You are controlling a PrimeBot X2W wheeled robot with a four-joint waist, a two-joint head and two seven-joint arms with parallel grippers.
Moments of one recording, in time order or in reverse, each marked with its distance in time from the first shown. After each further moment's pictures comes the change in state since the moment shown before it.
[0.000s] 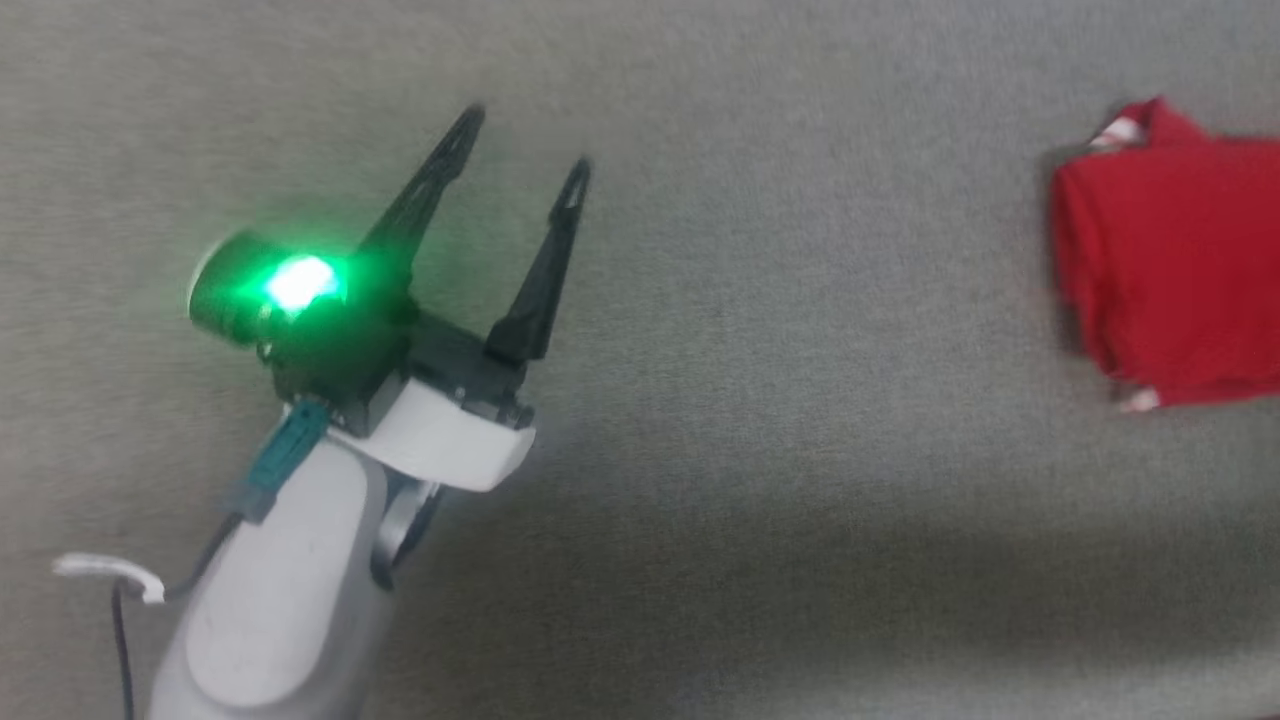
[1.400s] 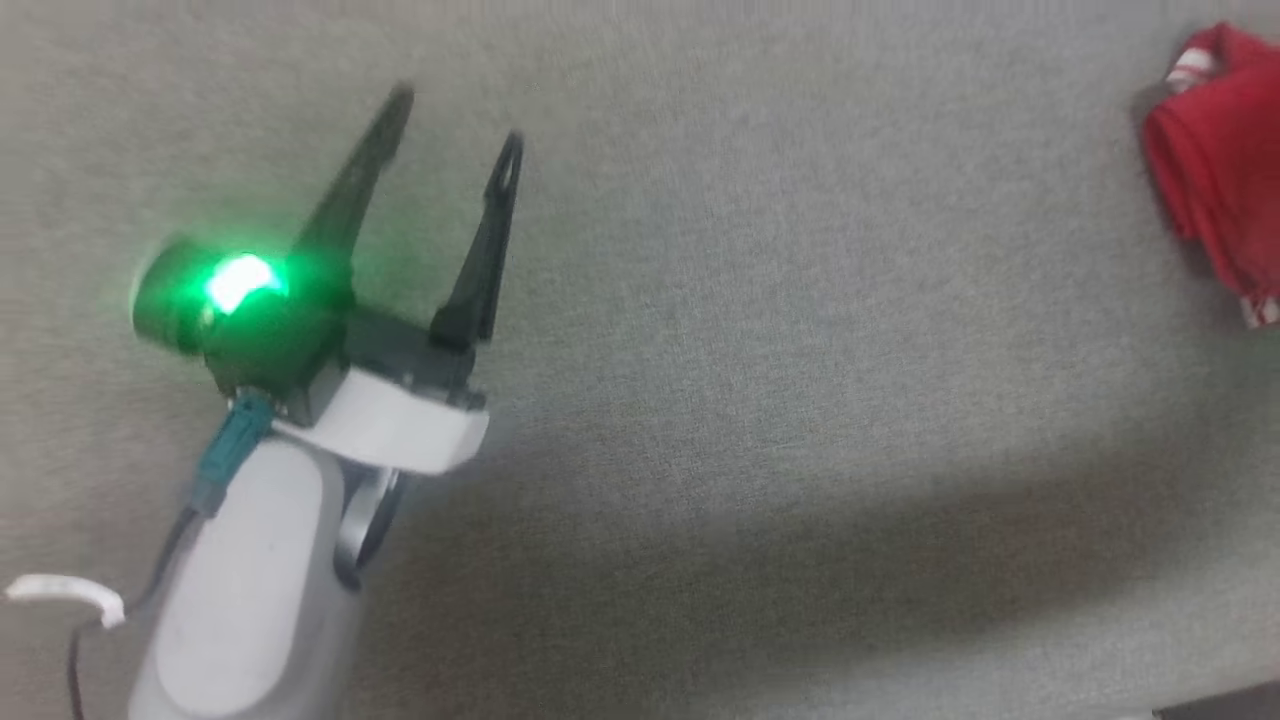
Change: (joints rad) left arm -0.024 0.010 0.064 0.008 0.011 0.000 0.000; right arm -0.371 0.173 0.369 0.311 -0.193 0.000 -0.471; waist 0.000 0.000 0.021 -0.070
